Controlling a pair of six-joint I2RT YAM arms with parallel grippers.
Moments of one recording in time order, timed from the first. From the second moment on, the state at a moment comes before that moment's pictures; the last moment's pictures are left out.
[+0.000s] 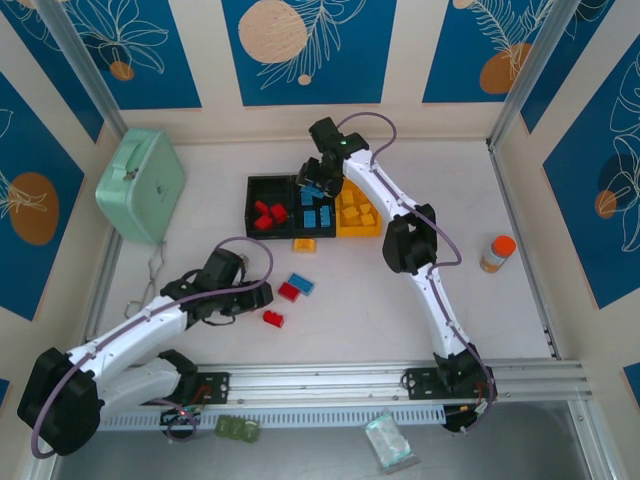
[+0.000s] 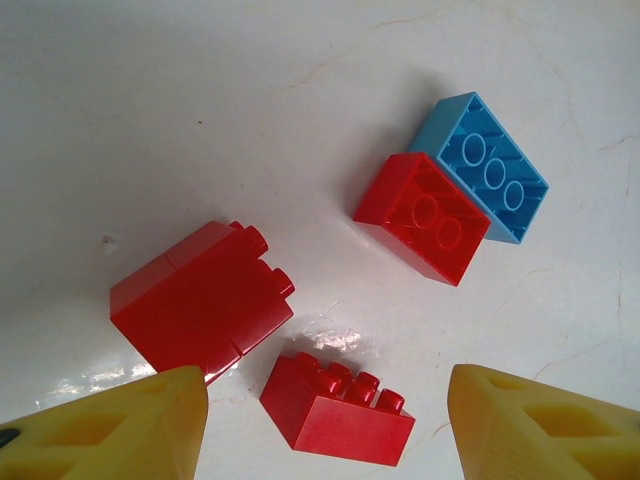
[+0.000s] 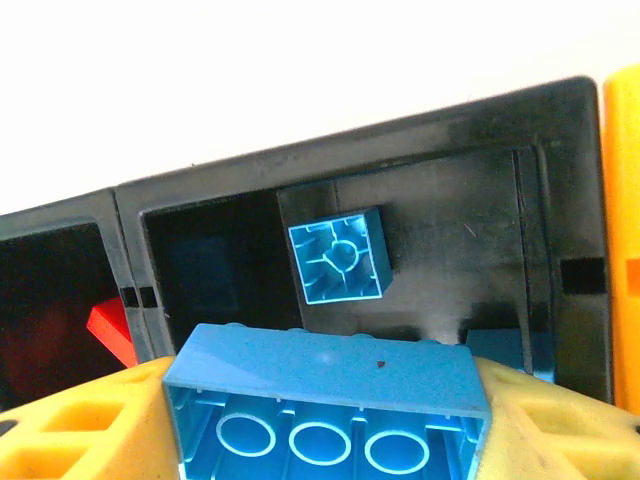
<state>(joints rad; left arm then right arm) -0.58 1.01 0.53 -0.52 0.18 -0.78 0.51 2.54 2.56 -1.13 -0.15 0.76</state>
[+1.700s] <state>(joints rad) -0.58 0.85 0.55 -0.68 0.17 -0.81 0.78 1.64 1.09 -0.58 -0.29 0.41</state>
